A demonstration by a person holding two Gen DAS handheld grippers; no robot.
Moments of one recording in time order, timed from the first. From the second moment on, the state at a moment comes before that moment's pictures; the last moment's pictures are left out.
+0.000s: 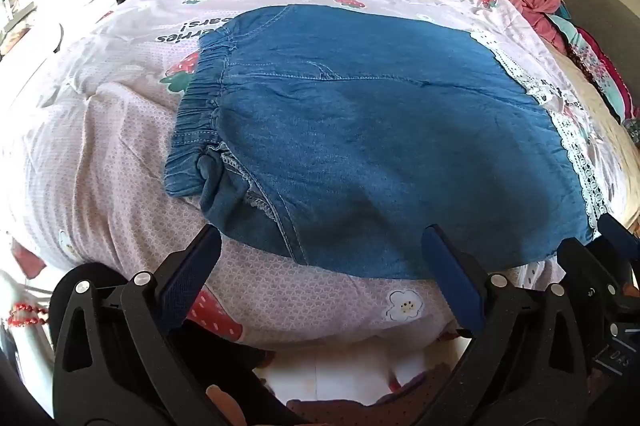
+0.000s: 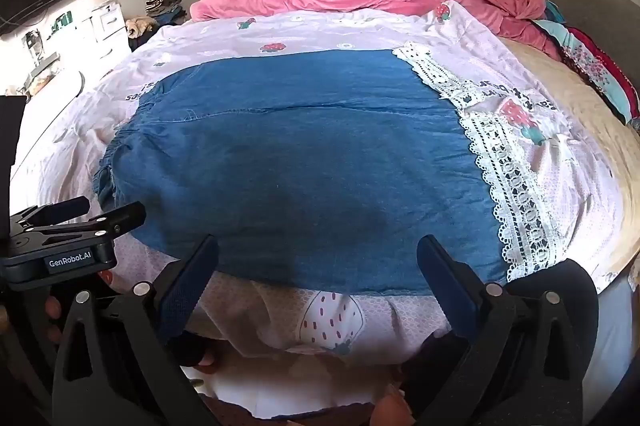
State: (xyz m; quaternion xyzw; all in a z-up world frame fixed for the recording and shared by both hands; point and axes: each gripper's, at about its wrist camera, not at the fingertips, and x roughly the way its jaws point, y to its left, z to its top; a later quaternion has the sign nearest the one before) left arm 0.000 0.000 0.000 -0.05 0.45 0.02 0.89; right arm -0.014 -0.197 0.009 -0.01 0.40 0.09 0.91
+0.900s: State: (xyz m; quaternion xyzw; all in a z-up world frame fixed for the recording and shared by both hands) left arm -0.001 -0.001 0.004 -0.04 0.45 0.01 0.89; right arm -0.016 -0.196 0.011 -0.01 0.39 0.09 0.92
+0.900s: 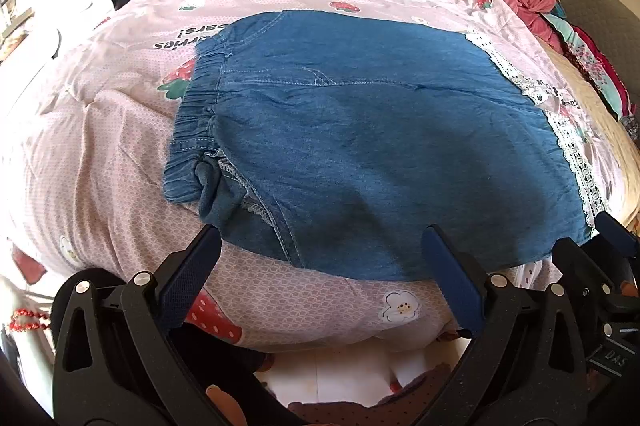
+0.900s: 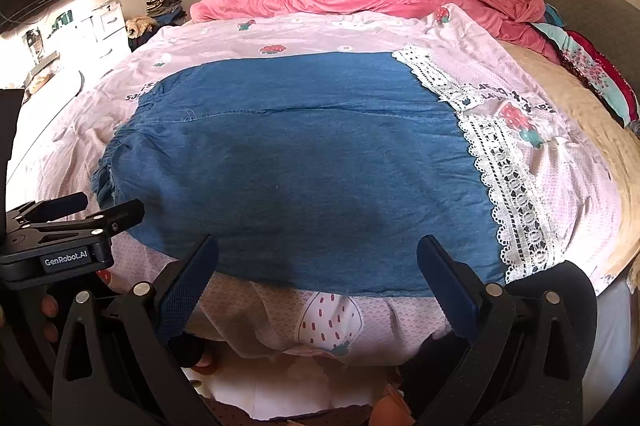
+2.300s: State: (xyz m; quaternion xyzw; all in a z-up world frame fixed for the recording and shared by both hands) left arm 0.000 -0.003 0.006 -0.03 0.45 0.01 0.89; right arm -0.012 -0.192 0.010 -0.02 0.39 0.08 0.92
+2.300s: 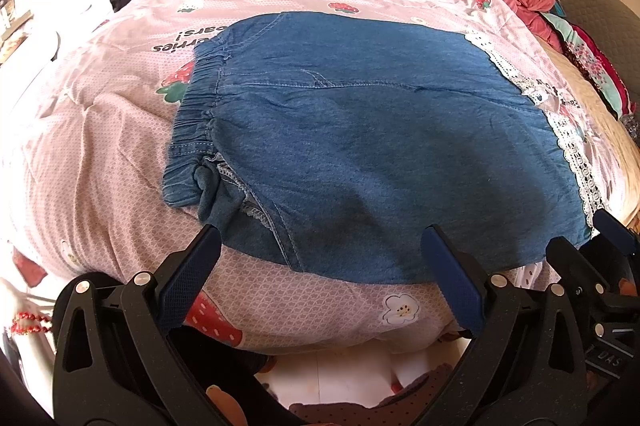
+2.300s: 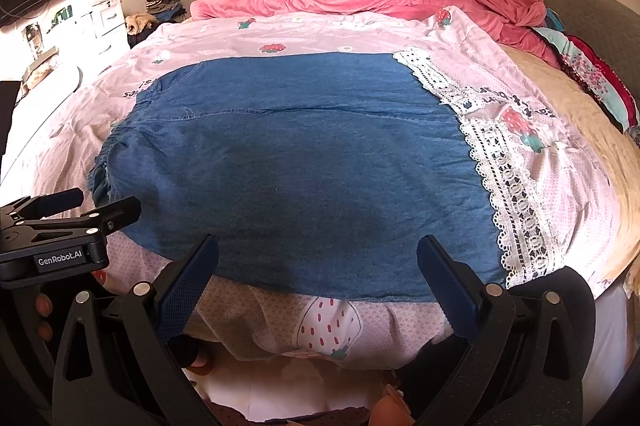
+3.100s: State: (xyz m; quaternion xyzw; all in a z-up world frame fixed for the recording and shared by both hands) left arm 0.031 0.020 0.012 -0.05 0.44 0.03 0.90; right arm 0.037 -0.183 0.016 -0.03 0.40 0.12 0.91
